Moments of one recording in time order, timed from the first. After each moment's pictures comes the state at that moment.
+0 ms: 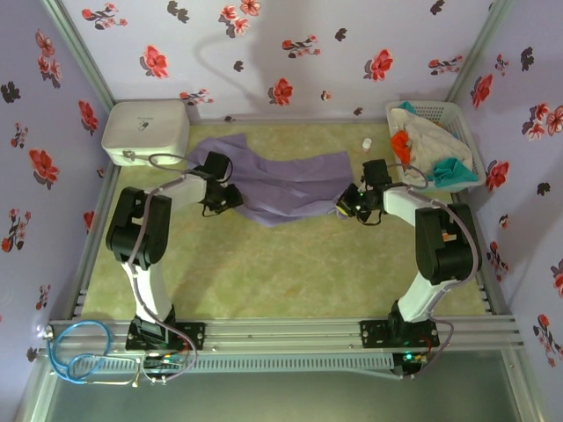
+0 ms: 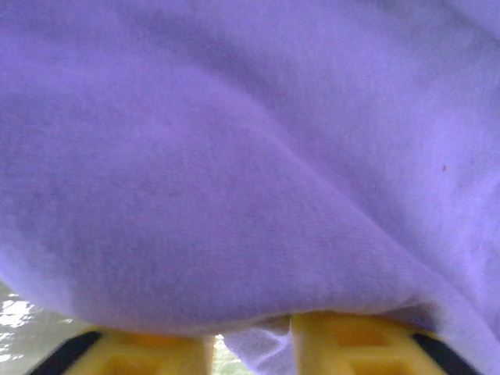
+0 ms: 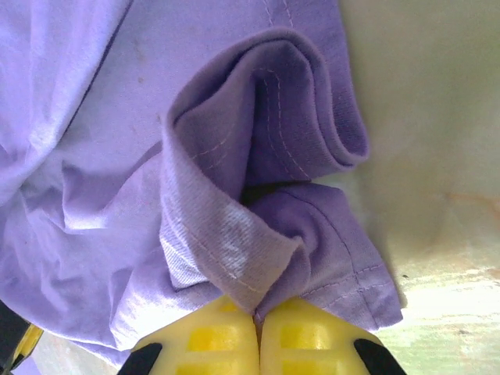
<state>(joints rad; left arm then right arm) -0.36 1.92 1.22 -0.46 0.13 -0.61 0.18 1.70 0.96 -0.32 -0.43 0.84</state>
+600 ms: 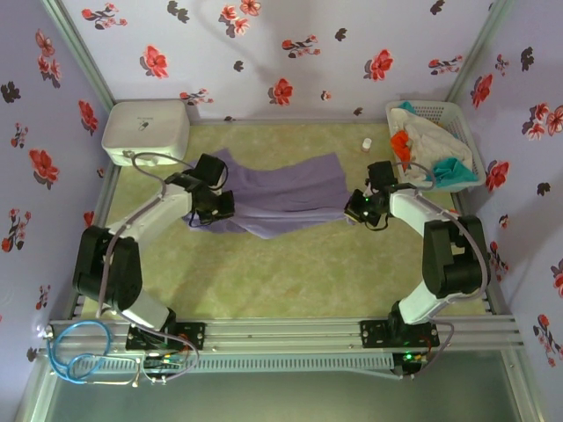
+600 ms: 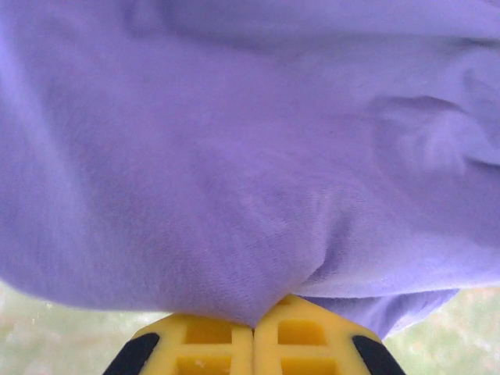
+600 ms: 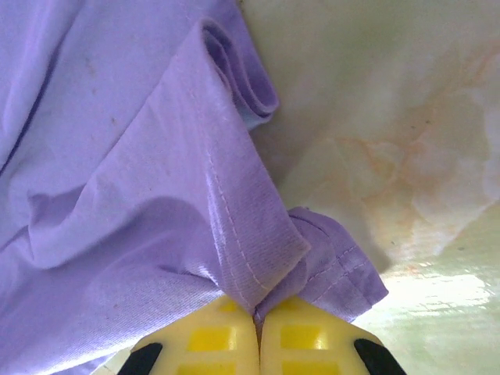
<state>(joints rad) -0.44 1.55 1.16 -0.81 0.11 -0.59 0.17 1.60 0.95 -0.51 -0.34 0.66</state>
